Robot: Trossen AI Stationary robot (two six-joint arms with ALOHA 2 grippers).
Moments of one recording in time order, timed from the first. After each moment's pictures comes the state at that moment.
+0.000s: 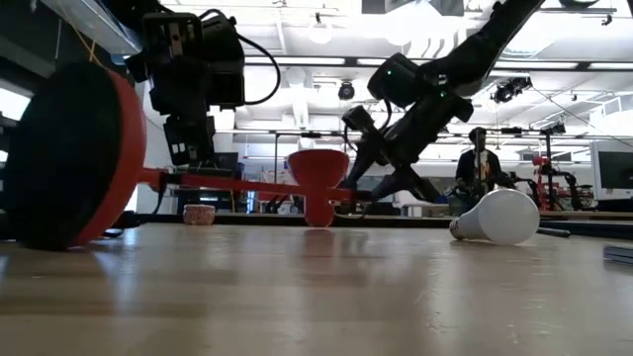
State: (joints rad) left arm 0.25 1.40 0.78 -0.40 0.72 -0.27; right arm -0.34 1.73 0.90 0.00 -0.27 1.03
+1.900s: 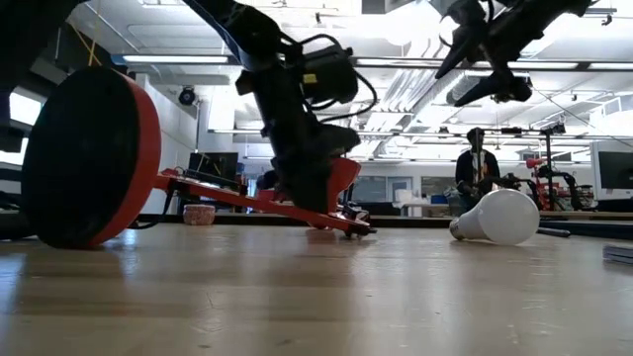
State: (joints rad) left arm 0.12 2.03 1.37 -0.50 0.01 -0.48; right arm -0.50 0.93 0.90 -0.68 -0.17 0.78
